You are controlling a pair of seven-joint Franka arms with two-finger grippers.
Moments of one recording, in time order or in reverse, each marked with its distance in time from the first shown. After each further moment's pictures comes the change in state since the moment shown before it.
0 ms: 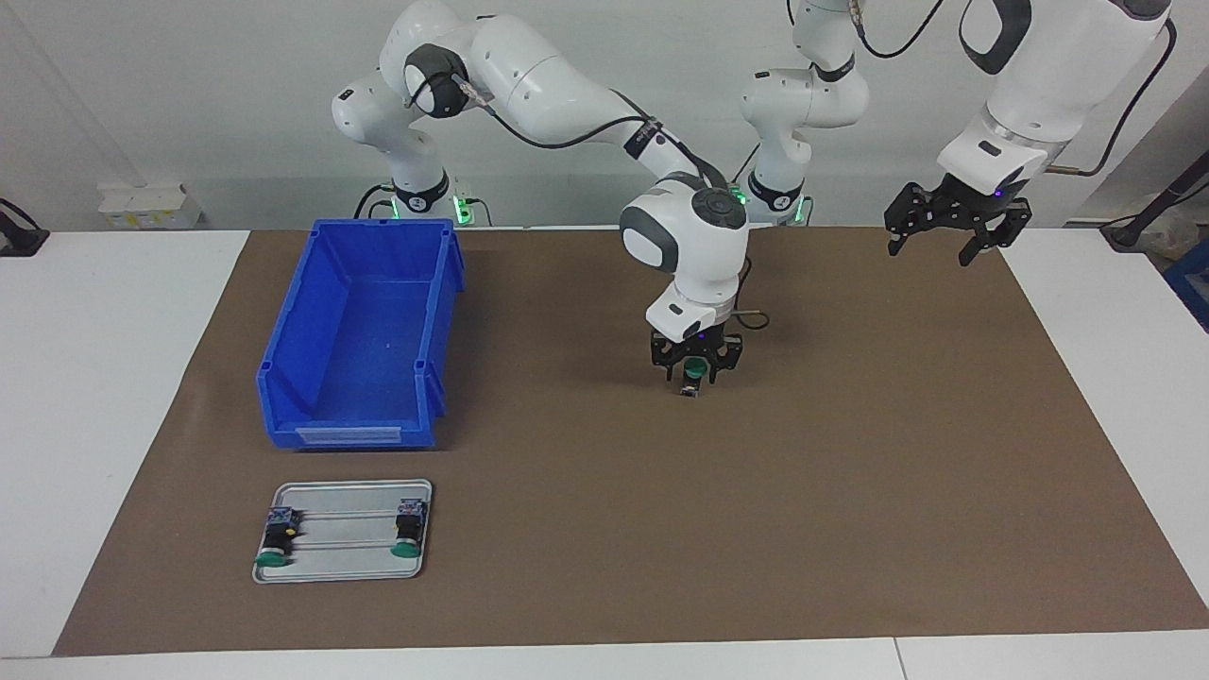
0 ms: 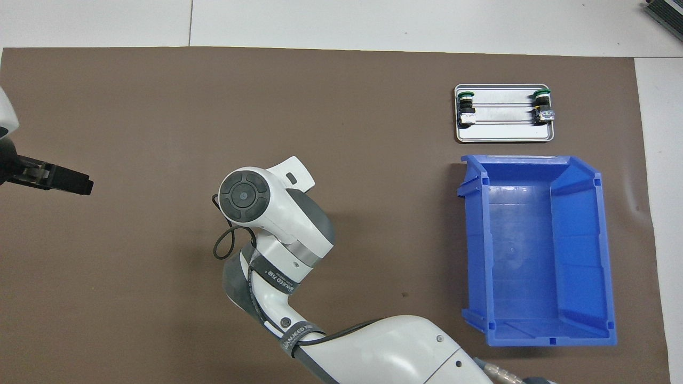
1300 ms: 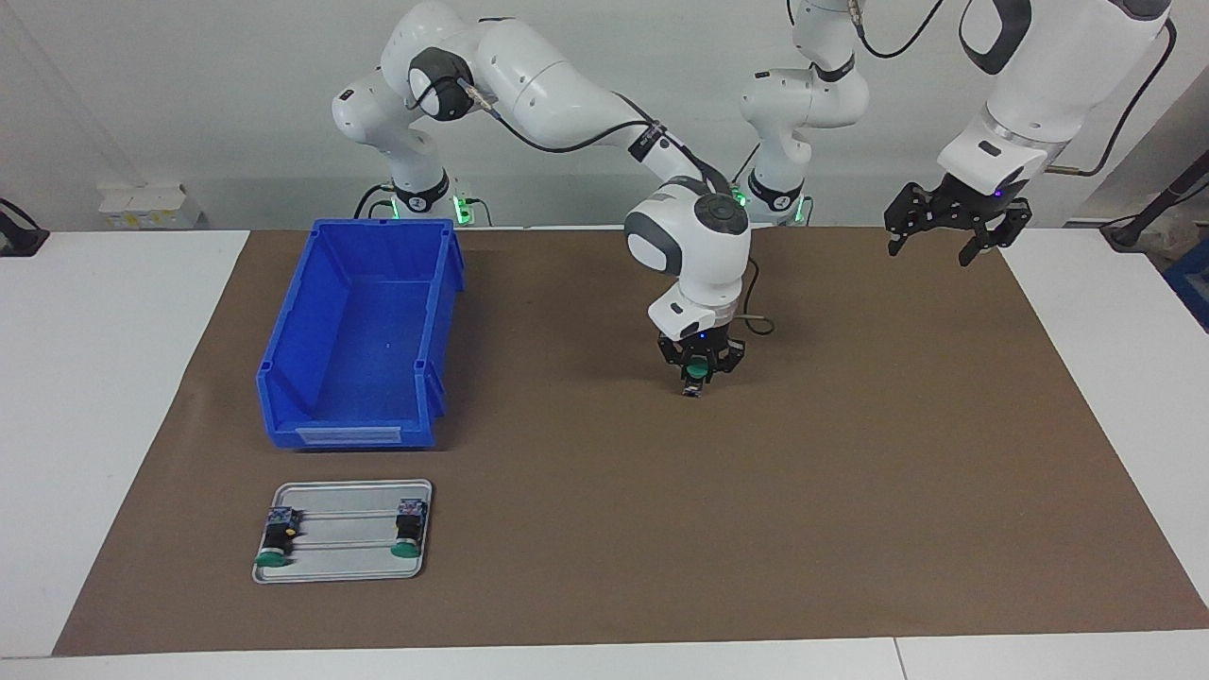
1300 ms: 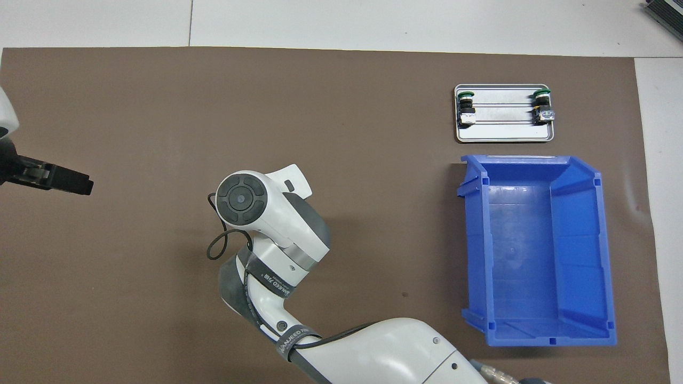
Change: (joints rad) left arm 0.000 0.000 0.000 0.000 0.000 0.000 0.000; right arm 0.011 0.001 0.003 0.000 0.034 0.002 0.098
